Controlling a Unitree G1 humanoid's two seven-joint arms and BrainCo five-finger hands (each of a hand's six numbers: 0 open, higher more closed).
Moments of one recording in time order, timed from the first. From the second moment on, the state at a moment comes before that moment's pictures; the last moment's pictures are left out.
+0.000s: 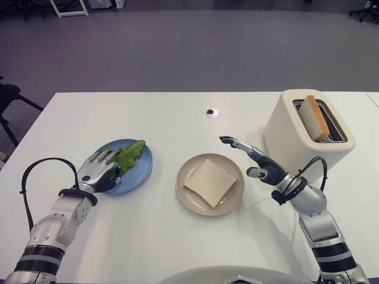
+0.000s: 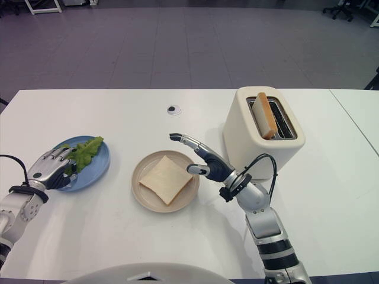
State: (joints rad) left arm 0.06 0.84 -0.06 0.26 0.91 -0.20 0.12; right arm -0.02 -0.39 0.20 -0.19 -0.09 -0.34 0.44
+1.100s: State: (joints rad) left arm -0.01 0.88 -0.08 0.33 0.86 -0.19 0.16; right arm -0.04 -0.38 0.21 -0.15 -0.12 -0.36 0.44
